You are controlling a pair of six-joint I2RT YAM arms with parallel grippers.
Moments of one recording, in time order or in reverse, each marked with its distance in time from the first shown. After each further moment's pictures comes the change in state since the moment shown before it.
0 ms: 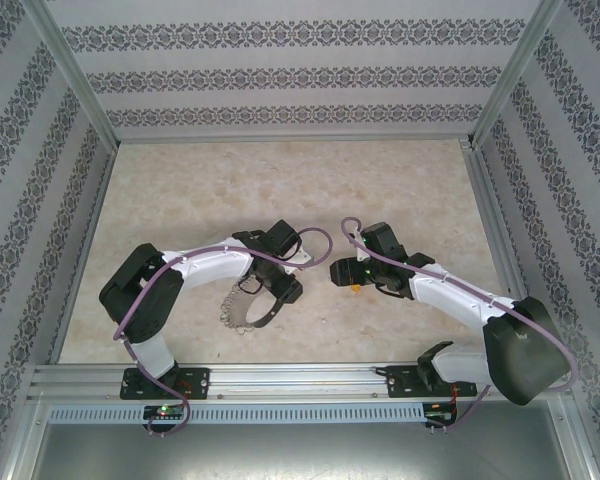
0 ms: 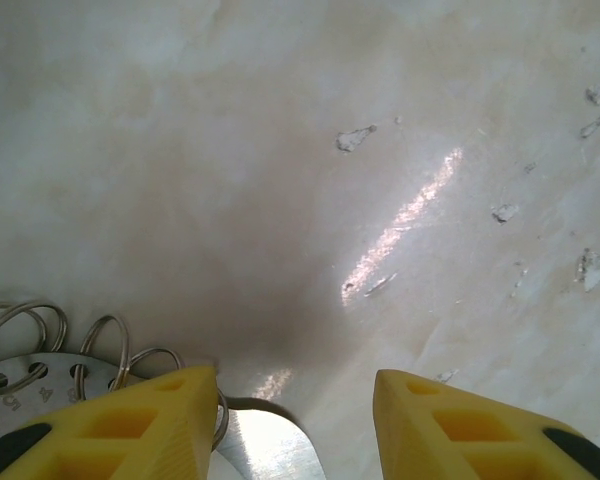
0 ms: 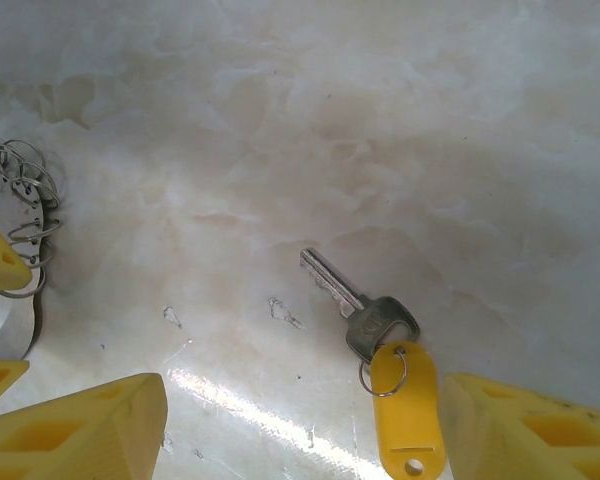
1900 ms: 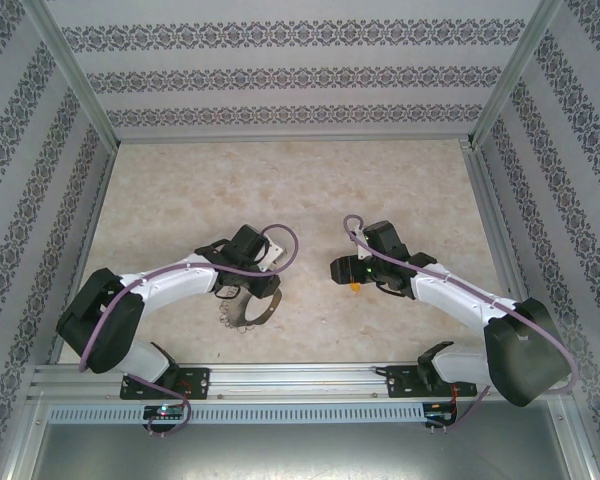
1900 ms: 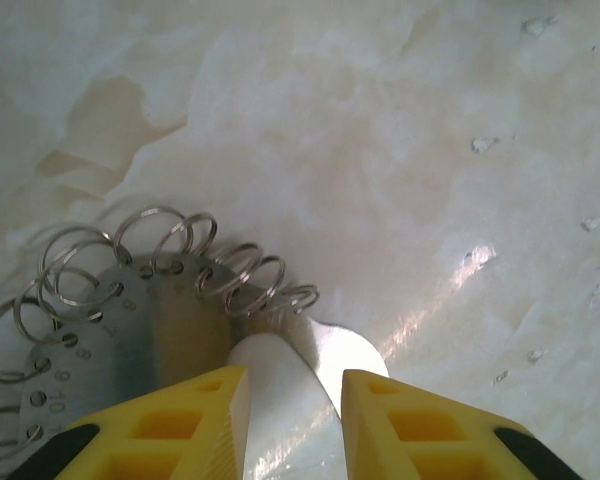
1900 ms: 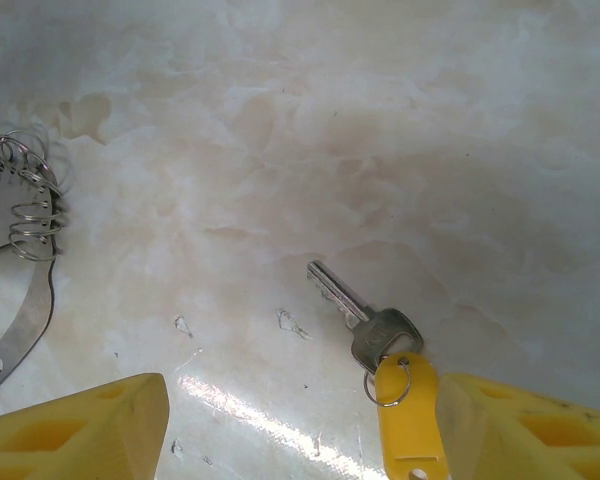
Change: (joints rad) left arm 0.108 -0.254 -0.274 0.233 -0.049 -0.077; right arm -0.020 -0.007 0.000 0.016 -0.023 -0.001
